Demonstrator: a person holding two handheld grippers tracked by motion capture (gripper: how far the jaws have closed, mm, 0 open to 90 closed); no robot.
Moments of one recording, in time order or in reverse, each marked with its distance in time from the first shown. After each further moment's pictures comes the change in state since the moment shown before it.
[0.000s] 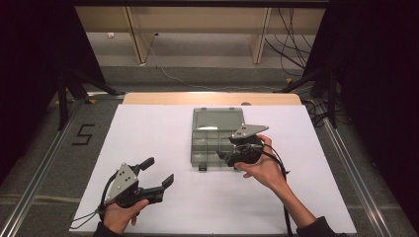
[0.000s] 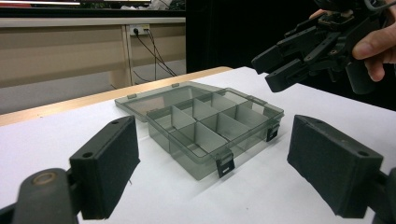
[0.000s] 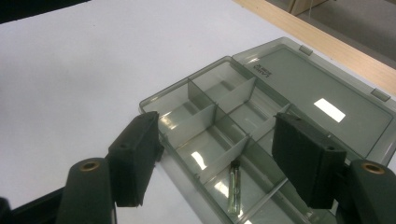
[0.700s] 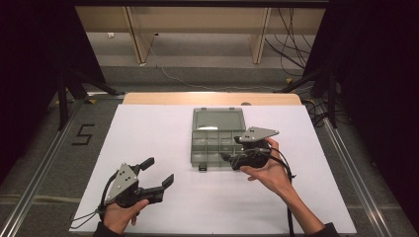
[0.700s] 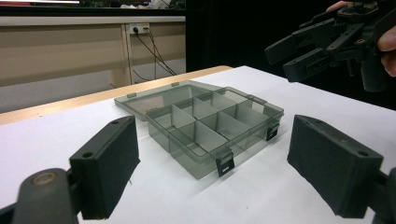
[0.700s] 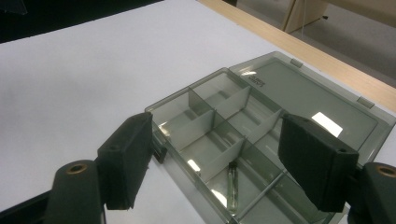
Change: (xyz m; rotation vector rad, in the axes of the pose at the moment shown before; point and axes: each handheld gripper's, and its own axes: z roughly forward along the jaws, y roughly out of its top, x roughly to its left) left arm 0.000 0.000 0.001 0.003 -0.001 -0.007; right arm 0.002 -0.008 -0.018 -0.080 -0.010 0.001
